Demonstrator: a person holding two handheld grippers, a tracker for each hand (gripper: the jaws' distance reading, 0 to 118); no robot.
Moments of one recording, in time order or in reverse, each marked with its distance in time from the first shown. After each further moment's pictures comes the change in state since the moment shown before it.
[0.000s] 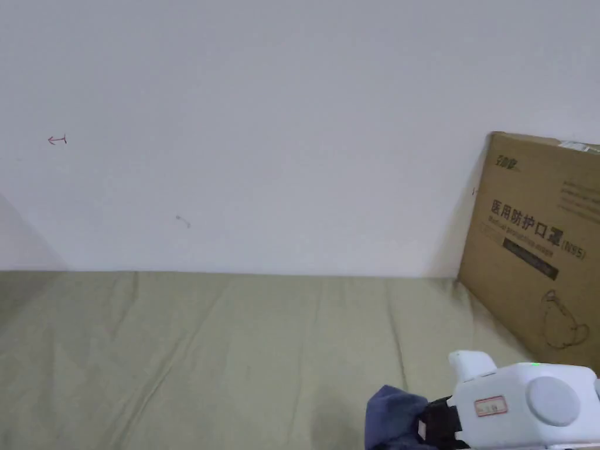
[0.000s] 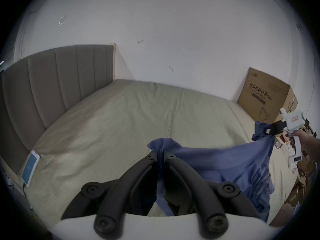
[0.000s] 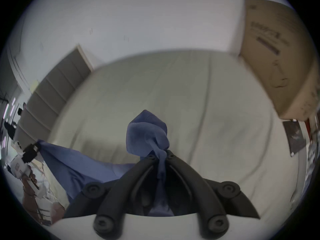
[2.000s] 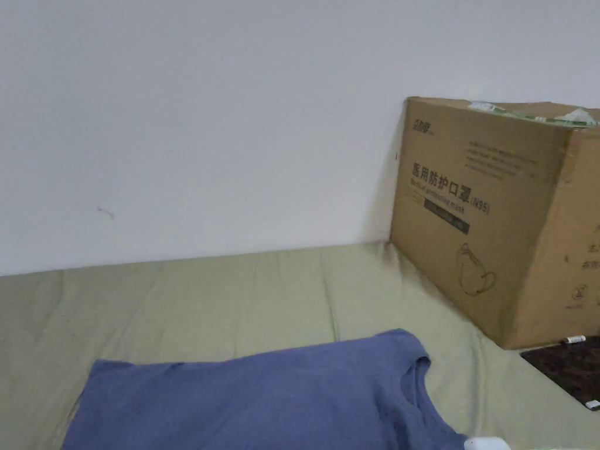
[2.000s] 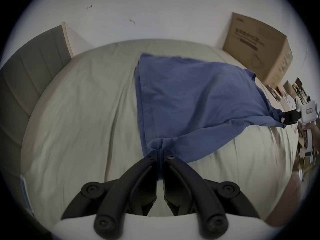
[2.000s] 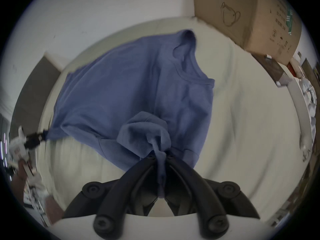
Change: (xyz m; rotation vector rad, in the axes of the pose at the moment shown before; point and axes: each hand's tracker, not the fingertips) left arm 0.067 -0.065 -0.102 -0.456 -0.143 -0.249; right arm 0.089 -0.160 0.011 -0.325 -0.136 -0.157
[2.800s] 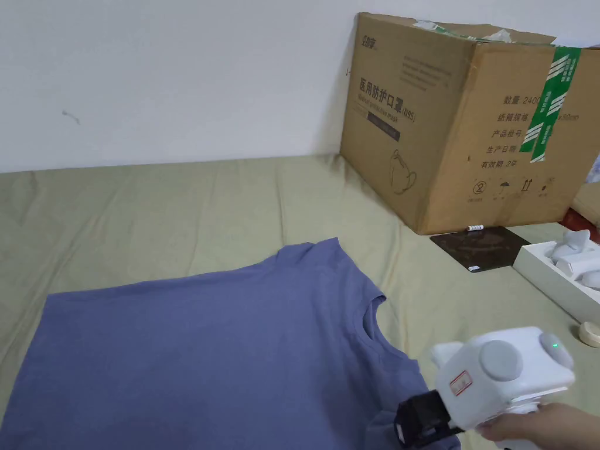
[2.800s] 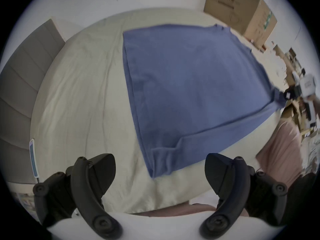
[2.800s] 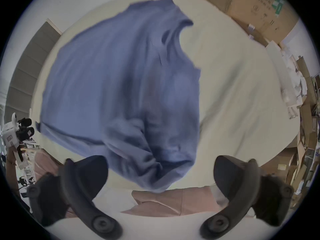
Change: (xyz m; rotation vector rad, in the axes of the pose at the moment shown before) left arm 0.023 -0.101 0.120 -0.197 -0.056 -0.073; right arm 0.011 -0.123 0.096 -0.085 -0.059 0.032
